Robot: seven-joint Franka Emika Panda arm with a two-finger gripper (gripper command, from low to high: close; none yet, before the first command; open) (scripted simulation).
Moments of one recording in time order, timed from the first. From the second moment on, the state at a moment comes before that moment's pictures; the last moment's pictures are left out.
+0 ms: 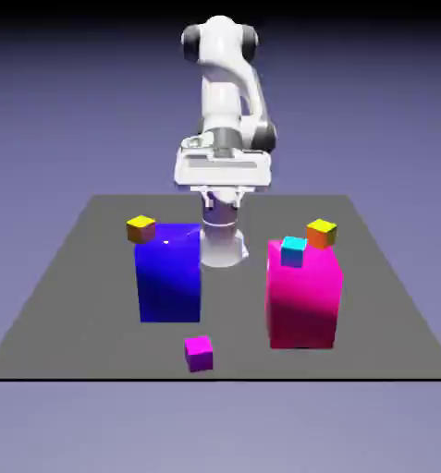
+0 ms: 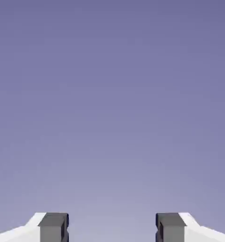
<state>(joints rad) 0.00 -0.53 0.00 -2.78 0.02 3.00 0.77</state>
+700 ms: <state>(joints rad) -0.27 0.23 0.07 -2.28 0.42 2.39 1.31</state>
